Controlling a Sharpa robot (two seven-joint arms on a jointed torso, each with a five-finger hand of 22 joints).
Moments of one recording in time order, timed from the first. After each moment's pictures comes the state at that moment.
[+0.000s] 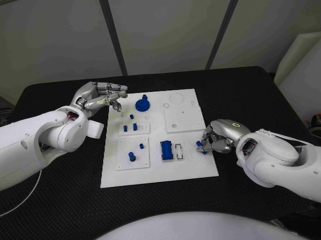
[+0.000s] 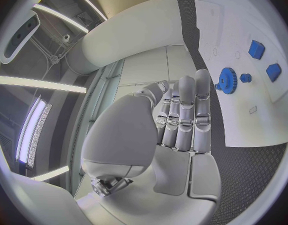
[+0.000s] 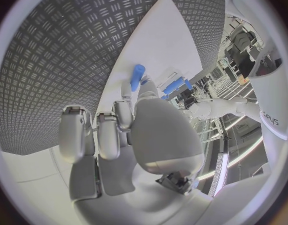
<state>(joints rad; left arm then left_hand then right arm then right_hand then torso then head) 1.09 -0.87 0.09 1.48 -0.26 -0.27 0.30 1.45 -0.13 0.38 0.08 0.27 1.01 0.18 0.13 0.07 1.09 0.11 0.29 0.11 1.20 0.02 0.97 0.47 0.20 1.15 0.11 0.59 0.88 0.92 -1.12 0.04 1.92 -1.67 -0.33 -0.52 1.42 0.02 -0.28 0.25 0.31 1.09 0.07 0.24 0.33 1.40 0.00 1.14 1.41 1.47 -0.06 1.49 1.31 0.05 1.47 0.04 1.43 1.31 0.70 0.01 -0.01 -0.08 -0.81</state>
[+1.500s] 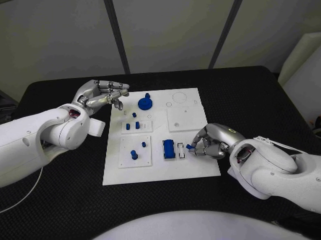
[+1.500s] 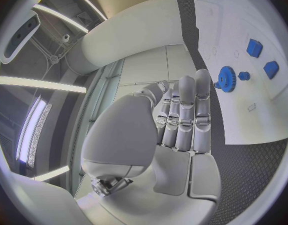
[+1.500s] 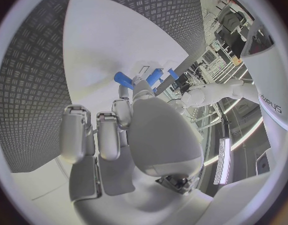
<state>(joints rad) 1.09 -0.88 0.09 1.49 -0.26 -0.27 0.30 1.45 -0.13 0.38 0.09 0.27 1.01 0.18 0.13 0.07 1.08 0.10 0.29 0.11 1.20 0.02 0.97 0.47 0.20 1.15 0.11 0.59 0.88 0.91 -1.08 0.03 2.01 -1.54 -0.45 -0.58 1.52 0.00 -0.10 0.22 0.43 1.12 0.06 0.21 0.34 1.39 -0.01 1.13 1.41 1.47 -0.08 1.50 1.31 0.05 1.47 0.03 1.43 1.31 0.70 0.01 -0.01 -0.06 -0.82</state>
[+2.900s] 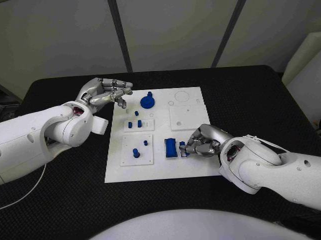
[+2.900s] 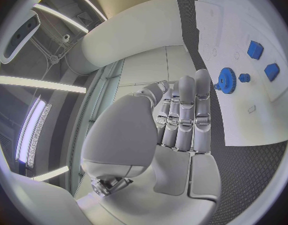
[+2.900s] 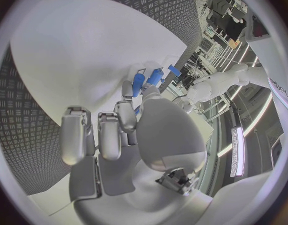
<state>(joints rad) 1.09 -0.88 0.09 1.49 -0.26 -0.27 0.30 1.45 -0.13 0.38 0.09 0.27 1.01 0.18 0.13 0.07 1.08 0.10 0.29 0.11 1.20 0.02 0.97 0.47 0.20 1.15 0.11 0.59 0.87 0.91 -0.97 0.03 1.93 -1.40 -0.45 -0.59 1.28 -0.01 -0.13 0.29 0.52 1.16 0.04 0.25 0.40 1.43 -0.03 1.19 1.31 1.47 -0.08 1.50 1.31 0.05 1.47 0.03 1.44 1.31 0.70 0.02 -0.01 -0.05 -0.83</state>
